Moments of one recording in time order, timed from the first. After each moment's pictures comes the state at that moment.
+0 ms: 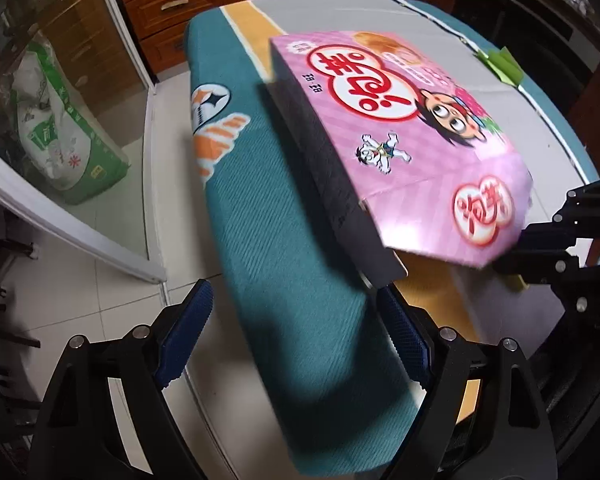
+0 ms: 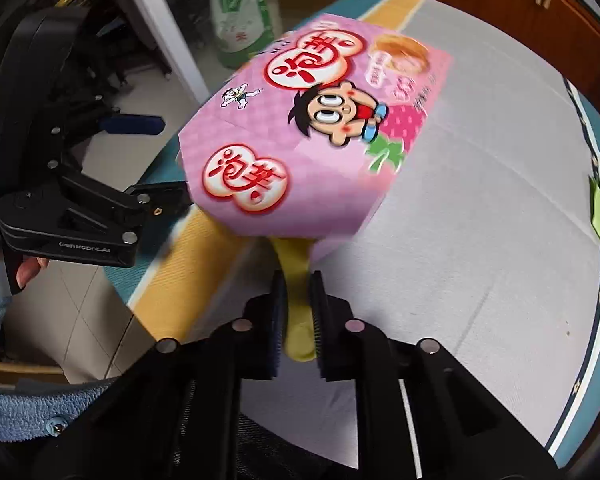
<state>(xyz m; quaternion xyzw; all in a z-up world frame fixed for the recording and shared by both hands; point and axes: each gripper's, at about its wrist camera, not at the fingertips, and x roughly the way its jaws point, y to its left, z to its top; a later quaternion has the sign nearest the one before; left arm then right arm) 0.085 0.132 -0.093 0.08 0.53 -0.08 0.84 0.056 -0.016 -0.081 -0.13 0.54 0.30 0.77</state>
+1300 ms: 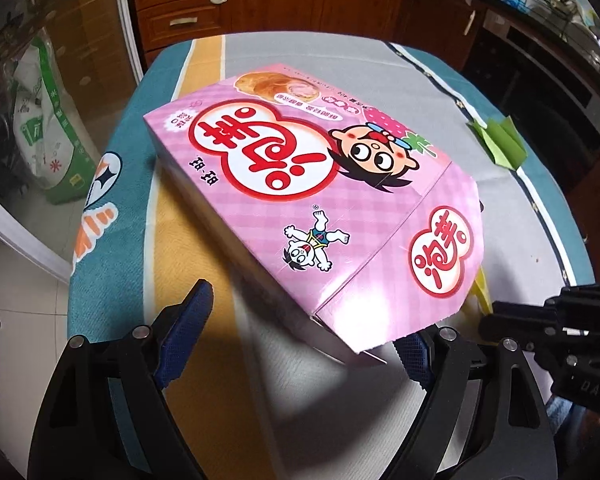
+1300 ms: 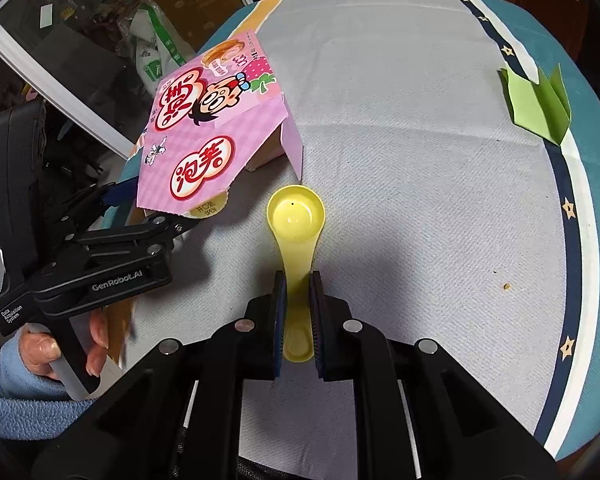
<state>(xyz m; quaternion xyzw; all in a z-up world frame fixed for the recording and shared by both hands) 0.144 0.035 -0.096 -0.01 0.48 -0.06 0.88 0.100 -0.132 -0.083 0.03 0.56 0.24 0.79</state>
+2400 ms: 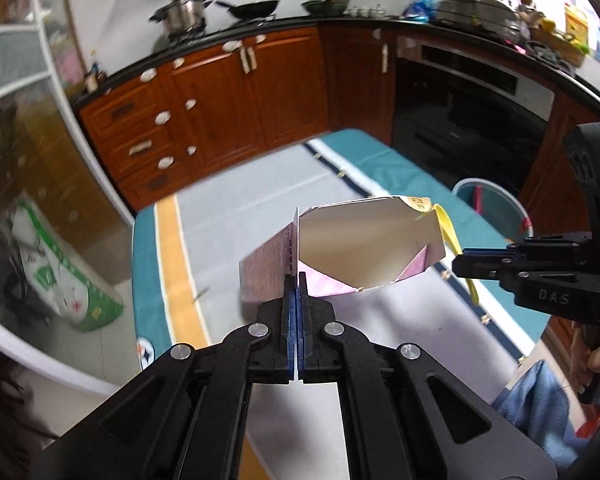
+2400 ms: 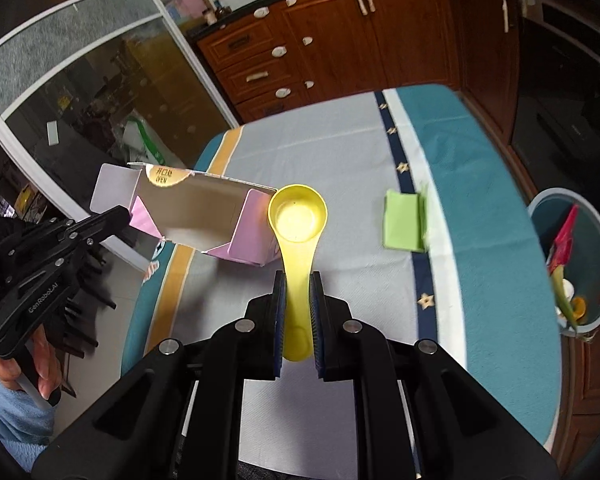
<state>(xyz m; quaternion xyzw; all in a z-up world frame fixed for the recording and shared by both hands) 0.143 -0.060 0.071 0.14 0.36 -0.13 0.91 0.108 -0.243 0.025 0.12 0.43 0.19 0.87</state>
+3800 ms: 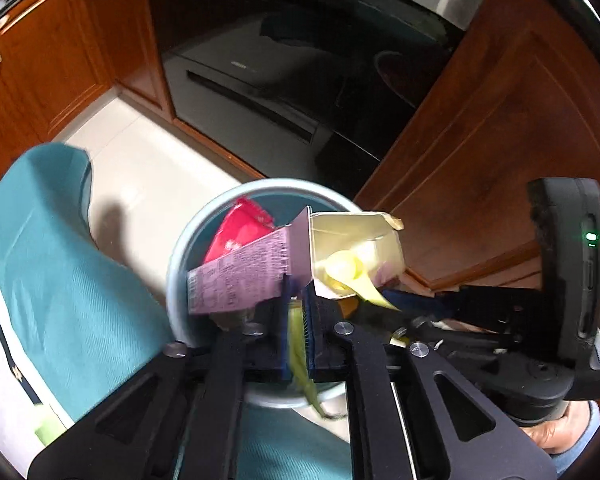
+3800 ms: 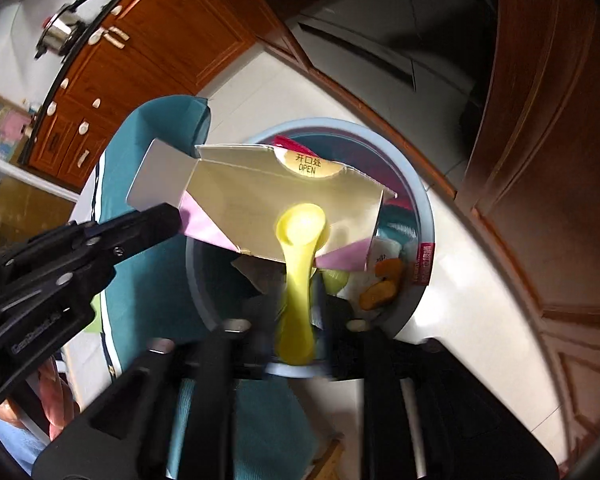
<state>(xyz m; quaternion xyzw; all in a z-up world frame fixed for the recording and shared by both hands) 0.300 -0.504 -0.059 0.18 0.51 -0.38 0.75 0.175 -0.596 -0.109 0.31 0.52 -0.03 0.80</state>
